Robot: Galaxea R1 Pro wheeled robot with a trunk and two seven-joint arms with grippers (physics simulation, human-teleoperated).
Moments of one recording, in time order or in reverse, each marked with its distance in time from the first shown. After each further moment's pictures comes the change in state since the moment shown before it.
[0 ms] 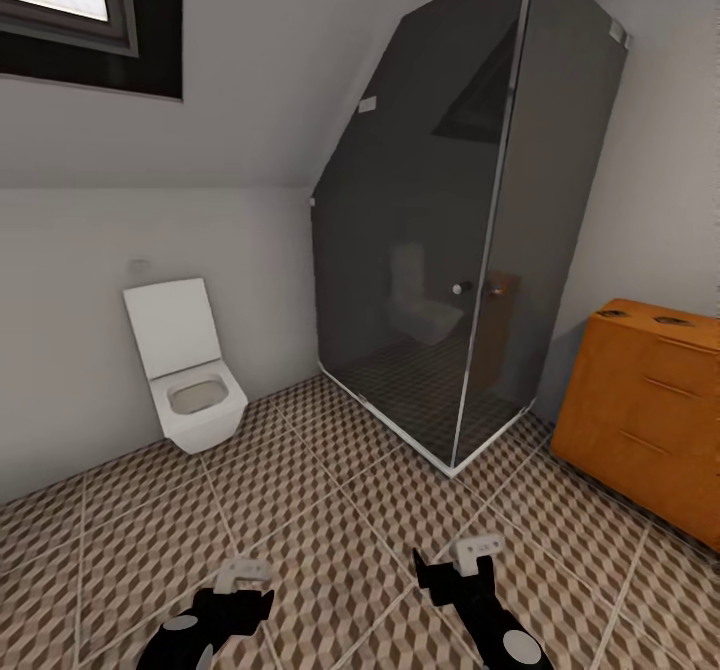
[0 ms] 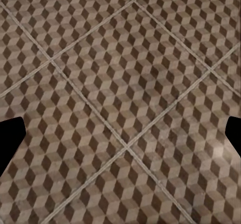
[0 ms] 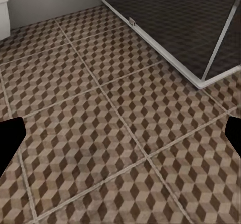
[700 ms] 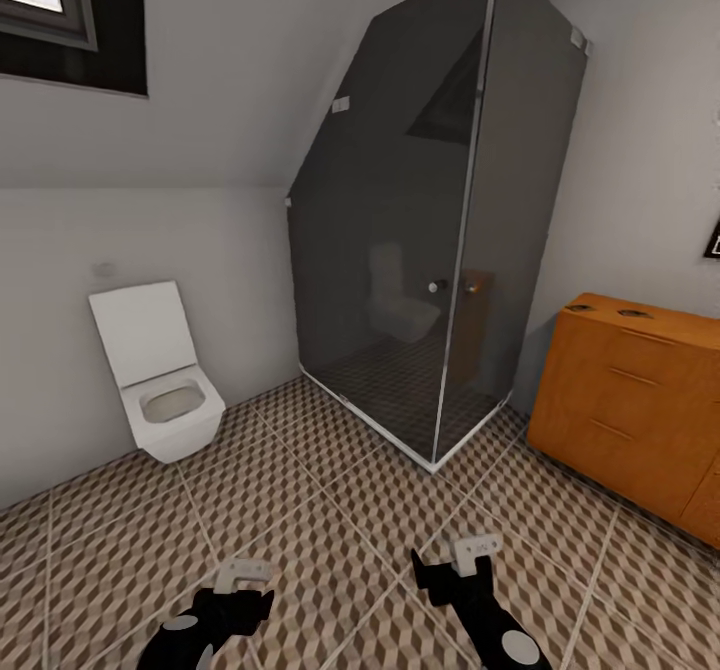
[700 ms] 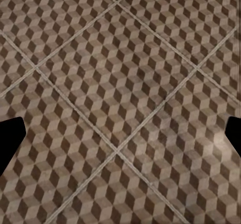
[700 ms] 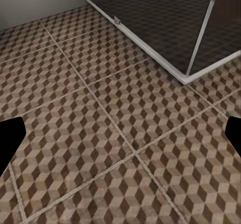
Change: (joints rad) left arm 0.000 0.000 0.000 0.000 0.000 0.001 0.000; right arm 0.000 0.000 0.008 0.000 0.000 0.000 -0.001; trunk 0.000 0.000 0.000
